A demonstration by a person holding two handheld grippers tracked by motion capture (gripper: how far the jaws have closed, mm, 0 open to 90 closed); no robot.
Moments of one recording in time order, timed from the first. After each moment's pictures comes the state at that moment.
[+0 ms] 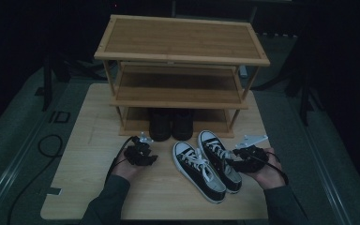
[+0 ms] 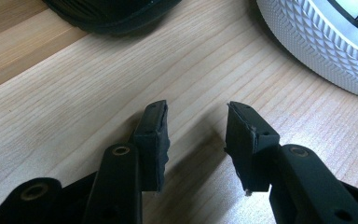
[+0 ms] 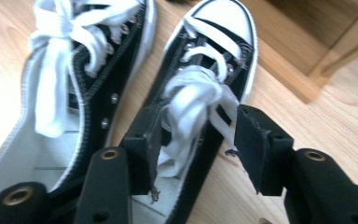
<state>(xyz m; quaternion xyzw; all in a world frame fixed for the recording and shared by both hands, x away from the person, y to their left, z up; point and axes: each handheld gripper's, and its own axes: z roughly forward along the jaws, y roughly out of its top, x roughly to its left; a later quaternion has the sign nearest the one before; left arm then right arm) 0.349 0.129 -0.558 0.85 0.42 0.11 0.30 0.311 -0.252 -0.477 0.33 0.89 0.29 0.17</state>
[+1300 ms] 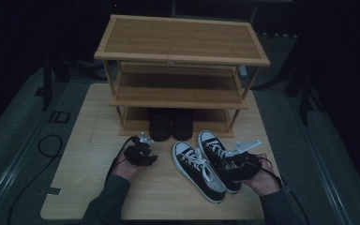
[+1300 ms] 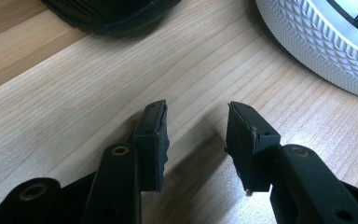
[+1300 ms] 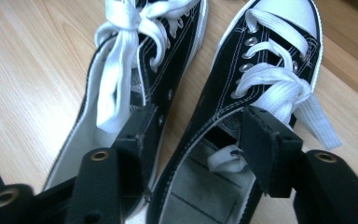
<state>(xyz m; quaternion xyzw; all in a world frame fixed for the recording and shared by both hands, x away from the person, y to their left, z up) 0.349 0.128 -0.558 0.85 0.41 0.11 0.30 0.298 -0.236 -0.487 0.31 0.90 0.30 0.11</state>
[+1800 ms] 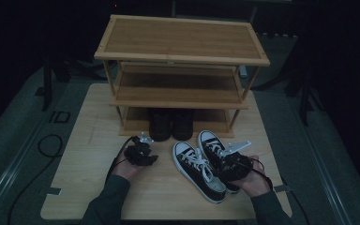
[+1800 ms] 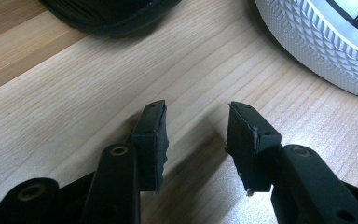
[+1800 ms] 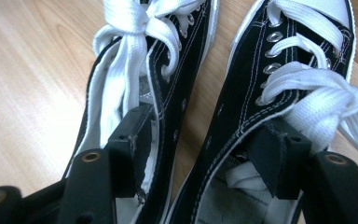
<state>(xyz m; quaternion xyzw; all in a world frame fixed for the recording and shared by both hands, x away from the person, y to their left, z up) 0.349 0.128 -0.558 0.85 0.41 0.11 0.30 0.301 -0.214 -0.502 0.33 0.89 0.29 0.10</state>
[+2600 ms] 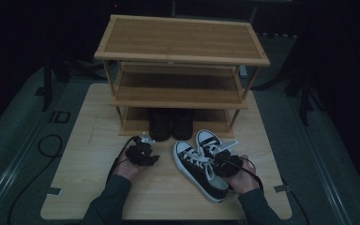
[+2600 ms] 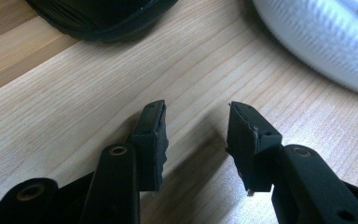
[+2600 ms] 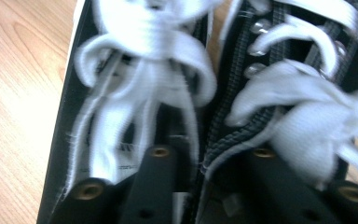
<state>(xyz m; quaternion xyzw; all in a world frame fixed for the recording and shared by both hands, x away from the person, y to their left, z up) 0.349 0.125 -0.559 0.85 0.41 0.11 0.30 0.313 -0.192 -0.518 0.36 0.89 0.25 0.12</state>
